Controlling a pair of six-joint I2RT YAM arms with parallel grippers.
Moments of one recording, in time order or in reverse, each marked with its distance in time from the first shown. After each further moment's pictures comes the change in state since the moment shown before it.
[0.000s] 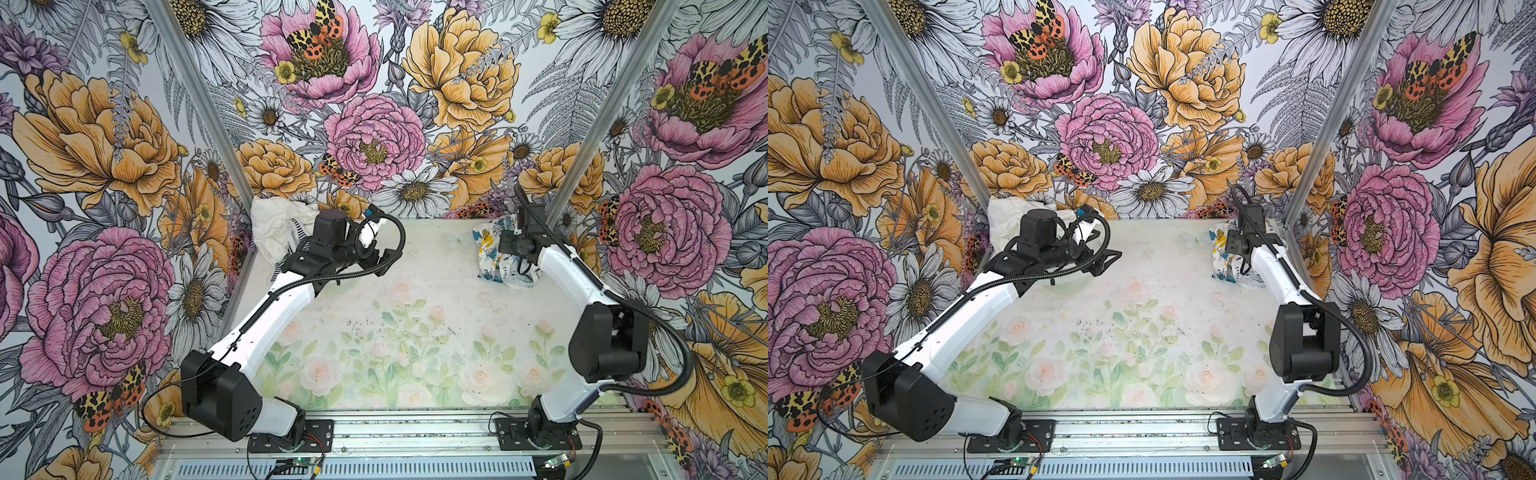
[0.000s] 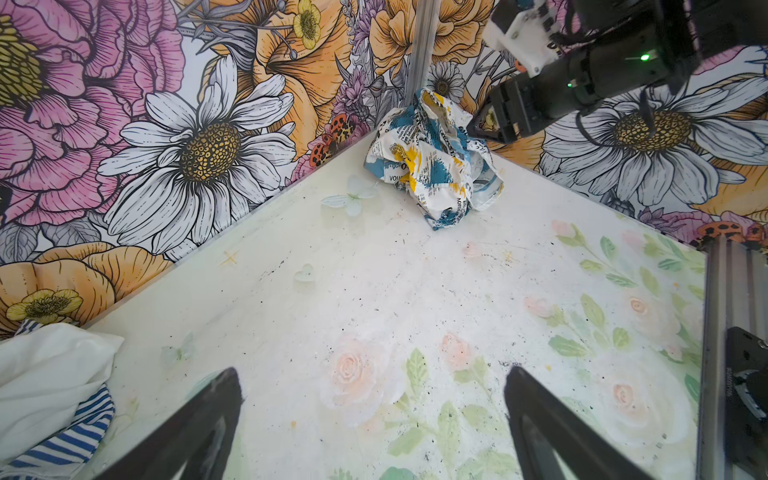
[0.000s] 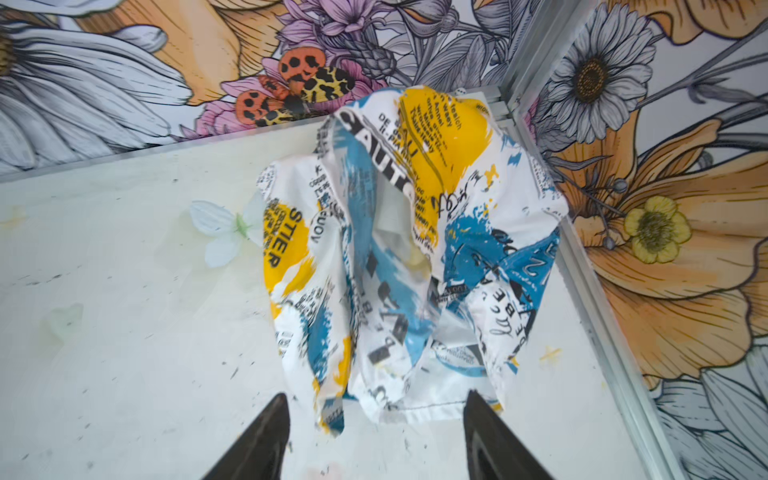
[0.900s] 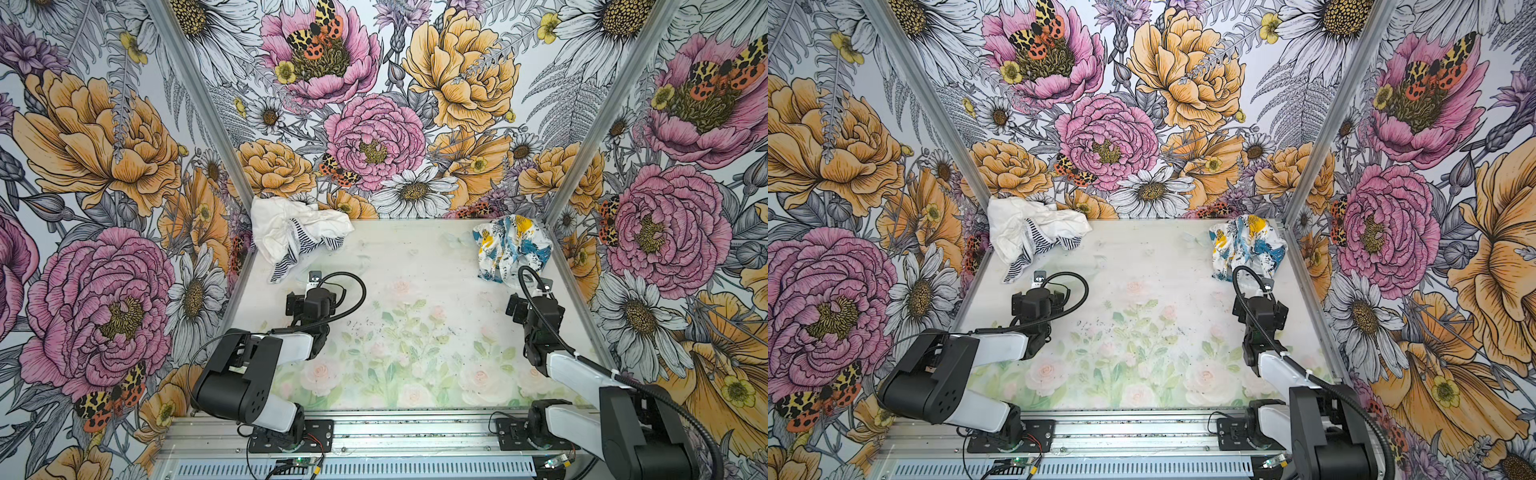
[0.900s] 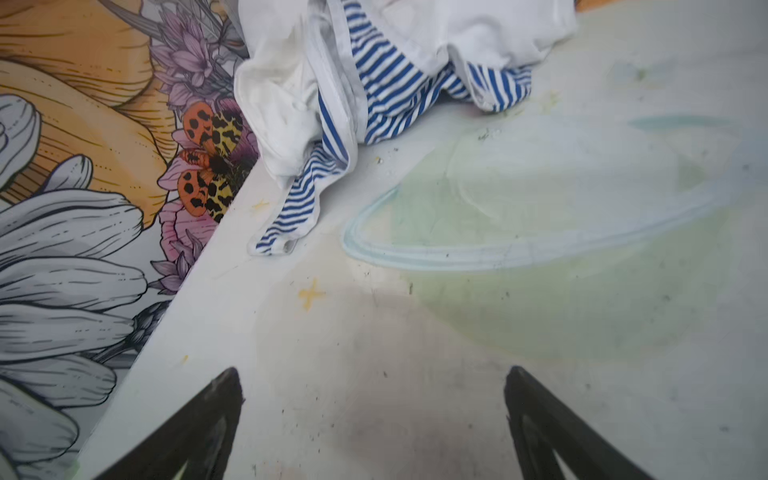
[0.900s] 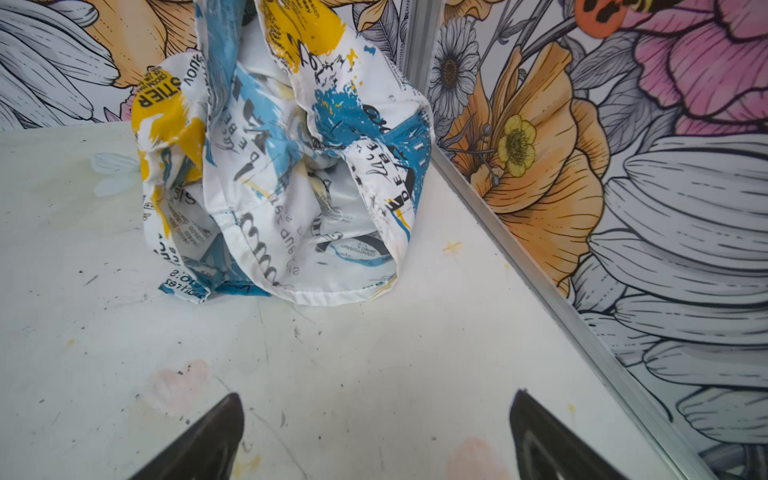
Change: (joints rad) left arm 0.182 0.084 -0.916 1.030 -0.997 -0.126; right arm -0.018 -0.405 -1.063 0.992 0.197 -0.095
